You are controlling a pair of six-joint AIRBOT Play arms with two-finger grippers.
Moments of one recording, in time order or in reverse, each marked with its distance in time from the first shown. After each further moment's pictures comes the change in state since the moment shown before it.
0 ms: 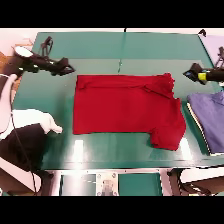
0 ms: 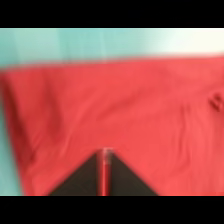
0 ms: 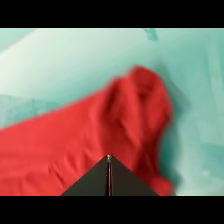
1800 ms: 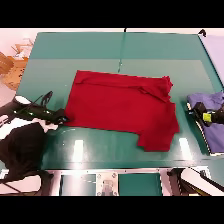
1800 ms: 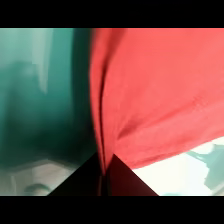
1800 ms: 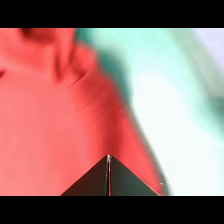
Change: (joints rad) left arm 0.093 0.385 -0.940 0.132 0.093 0.129; right arm -0.246 0.472 -0.698 -0.092 0.068 0.007
